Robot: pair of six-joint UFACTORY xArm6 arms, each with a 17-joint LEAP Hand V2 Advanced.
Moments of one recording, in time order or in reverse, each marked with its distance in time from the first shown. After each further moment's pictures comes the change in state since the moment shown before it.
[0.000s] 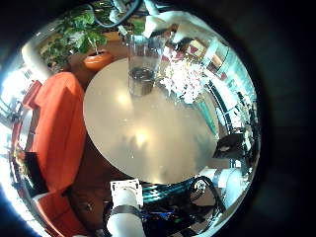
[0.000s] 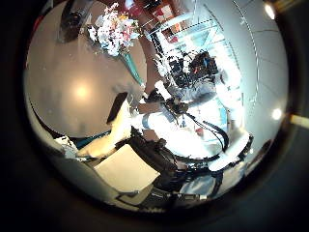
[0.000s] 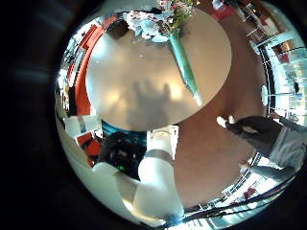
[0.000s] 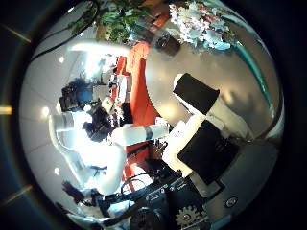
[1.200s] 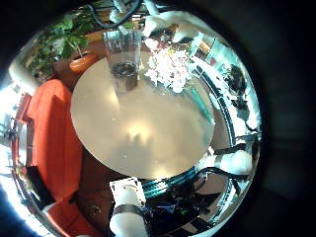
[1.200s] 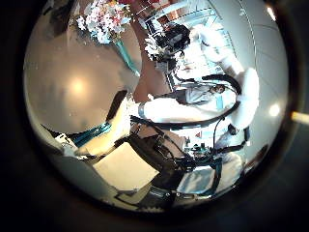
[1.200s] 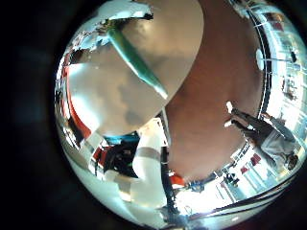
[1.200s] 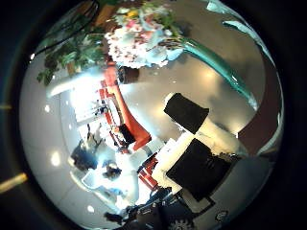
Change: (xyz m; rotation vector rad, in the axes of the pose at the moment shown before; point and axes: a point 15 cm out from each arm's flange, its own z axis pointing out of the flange) left arm 0.020 0.003 0.018 -0.183 0.005 0.137; right arm 0.153 -0.071 0.007 -0.200 0.069 0.493
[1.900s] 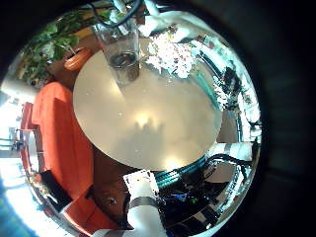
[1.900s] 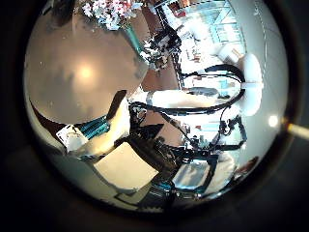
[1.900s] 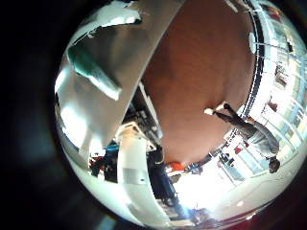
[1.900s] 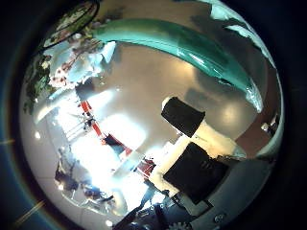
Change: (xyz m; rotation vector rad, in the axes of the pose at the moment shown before) left arm -0.009 -0.017 0.004 -0.107 -0.074 0.009; right arm 0.062 -0.012 0.102 -0.096 0.133 0.126
